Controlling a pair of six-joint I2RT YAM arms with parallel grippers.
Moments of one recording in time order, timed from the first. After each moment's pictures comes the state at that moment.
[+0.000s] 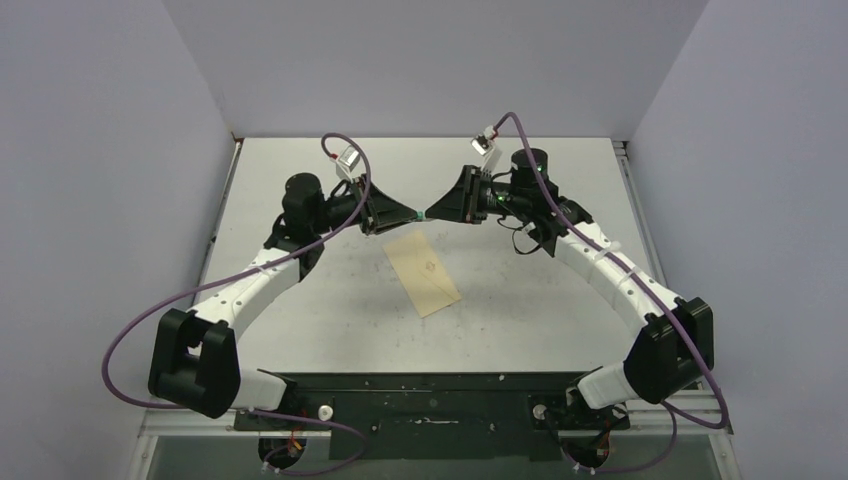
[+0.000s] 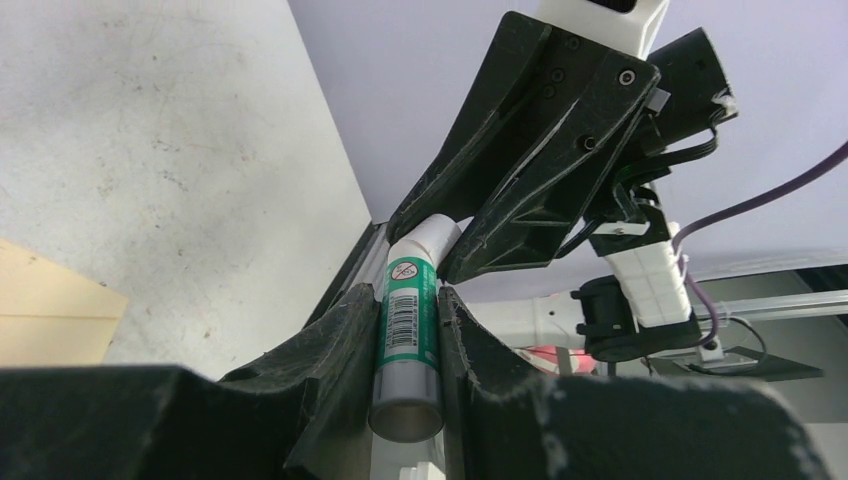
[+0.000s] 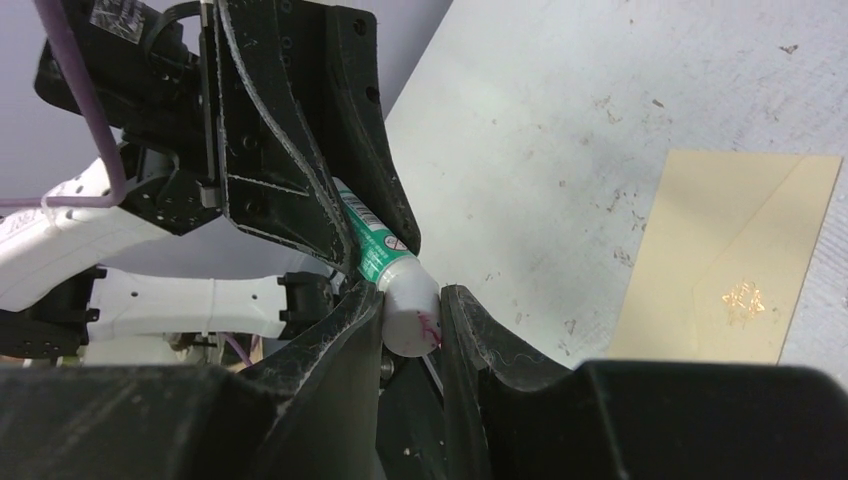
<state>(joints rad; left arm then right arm) -0.36 1.37 0.92 0.36 0.84 -1.17 0.47 1.44 1.23 -0.15 -0.73 0.64</state>
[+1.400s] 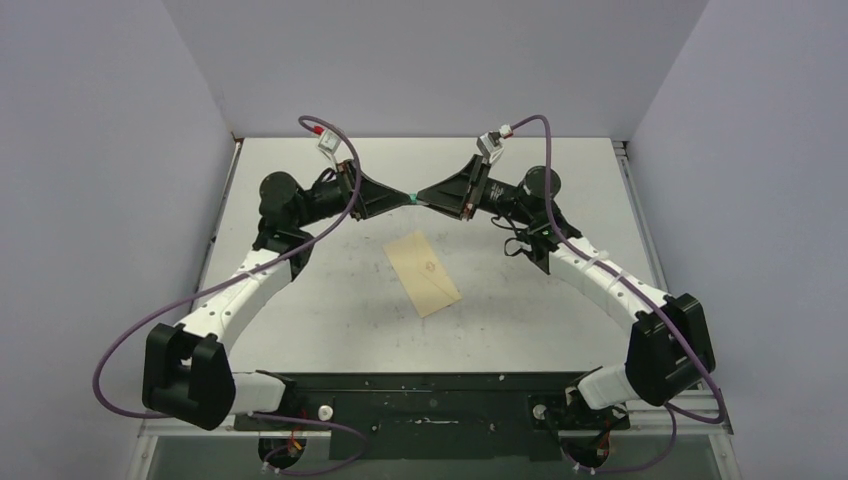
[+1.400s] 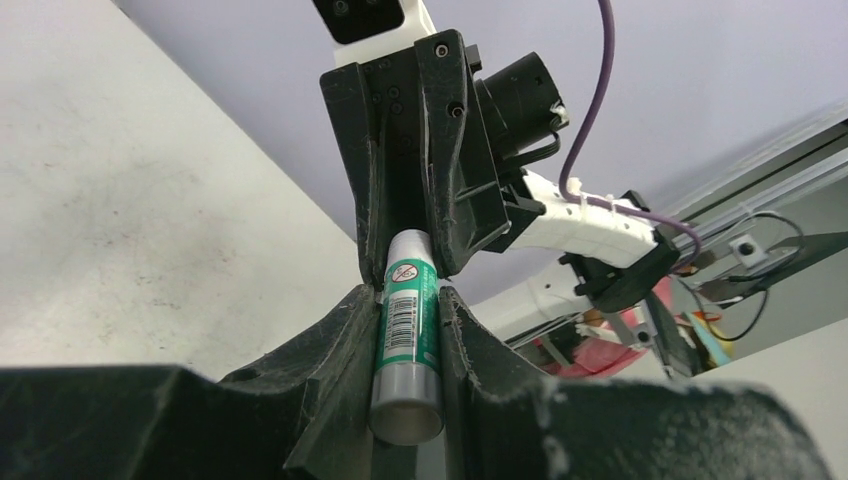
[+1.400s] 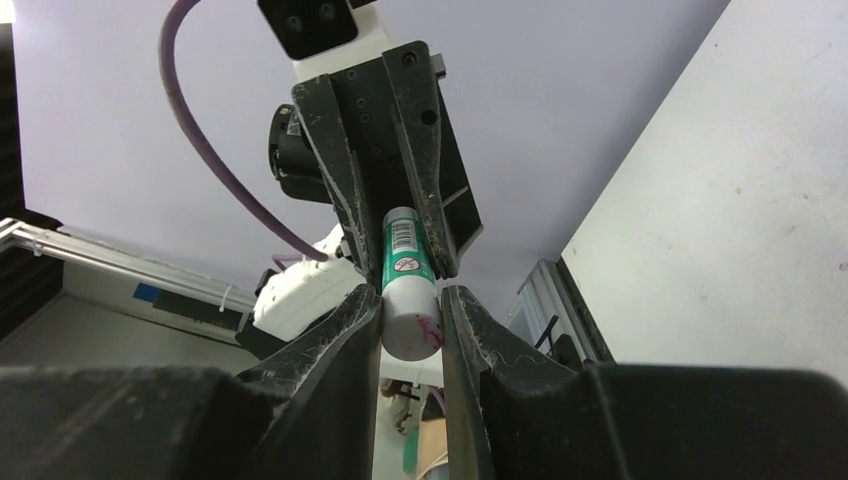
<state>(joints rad) -0.33 1.33 0.95 0.70 0.92 -1.18 0.50 1.43 1.04 0.57 -0.79 1.32</state>
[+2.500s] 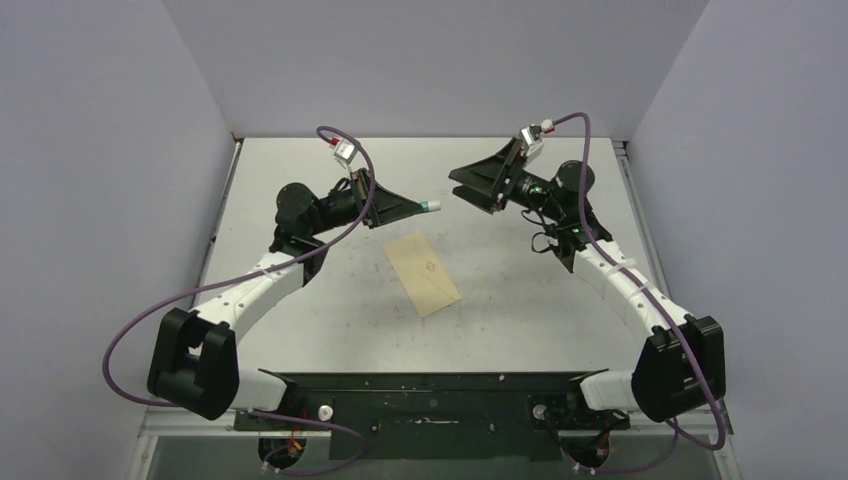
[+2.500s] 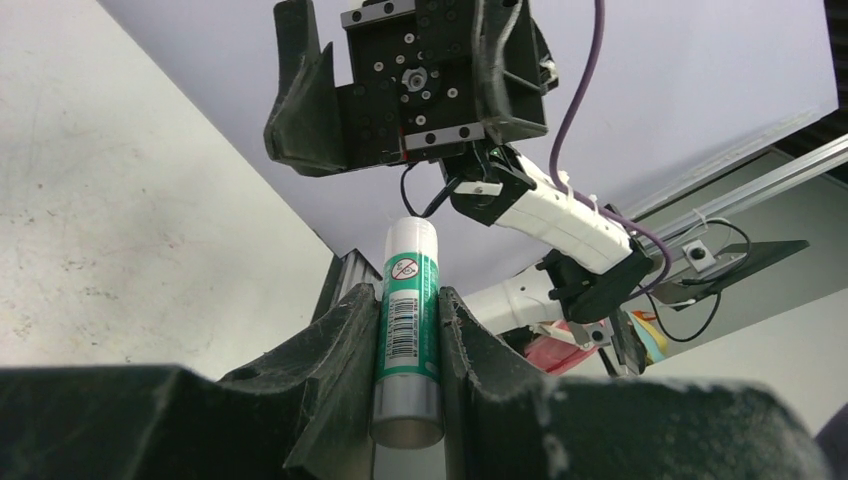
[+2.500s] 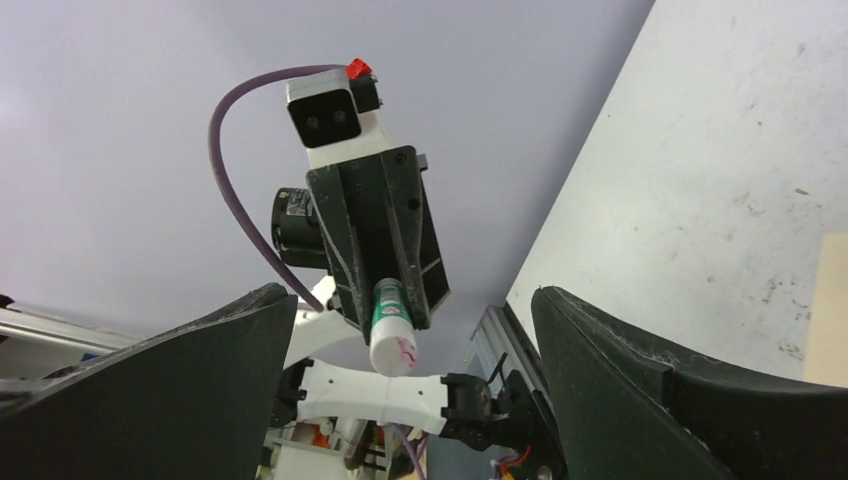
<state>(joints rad) -0.39 1.36 0.89 0.79 0.88 -1.25 0.34 1.34 1.01 0.45 -0.77 1.26</state>
